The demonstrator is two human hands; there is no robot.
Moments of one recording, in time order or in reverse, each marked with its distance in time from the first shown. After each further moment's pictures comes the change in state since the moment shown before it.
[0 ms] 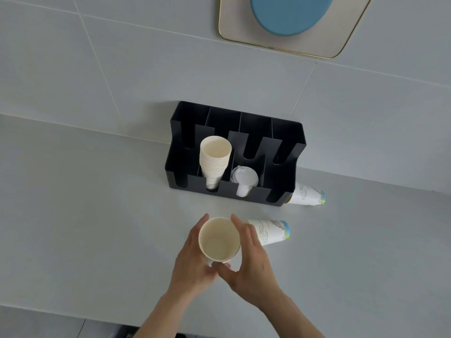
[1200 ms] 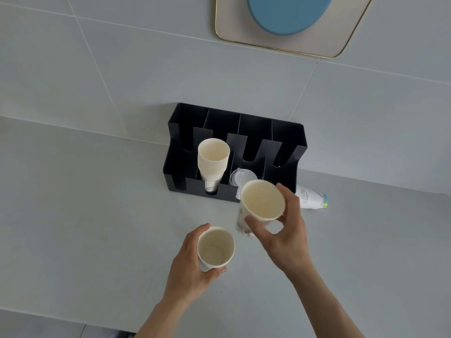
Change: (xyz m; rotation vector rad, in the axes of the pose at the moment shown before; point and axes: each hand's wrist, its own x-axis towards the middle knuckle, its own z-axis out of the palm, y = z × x) left_hand -0.001 0.005 -0.002 0.014 0.001 0.014; right_hand 0.046 0.014 -0.070 0.239 0.319 0.106
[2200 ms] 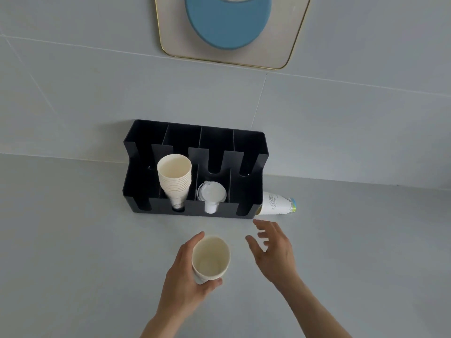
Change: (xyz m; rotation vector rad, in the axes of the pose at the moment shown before) left_hand 0.023 0.031 0.039 -0.037 -0.078 0.076; right_hand 0.003 0.078 -0.034 -0.407 -0.024 0.126
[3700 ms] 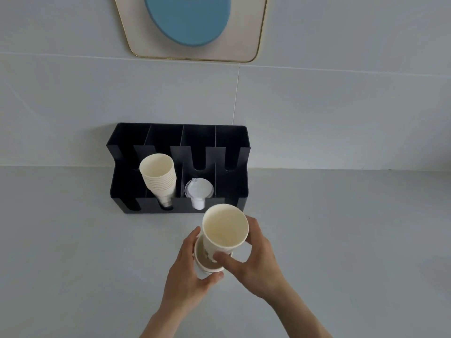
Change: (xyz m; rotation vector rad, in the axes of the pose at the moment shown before) left_hand -0.001 0.033 0.032 0.040 -0.031 -0.086; right_hand -0.036 -0.031 -0.043 0.490 -0.159 -0.051
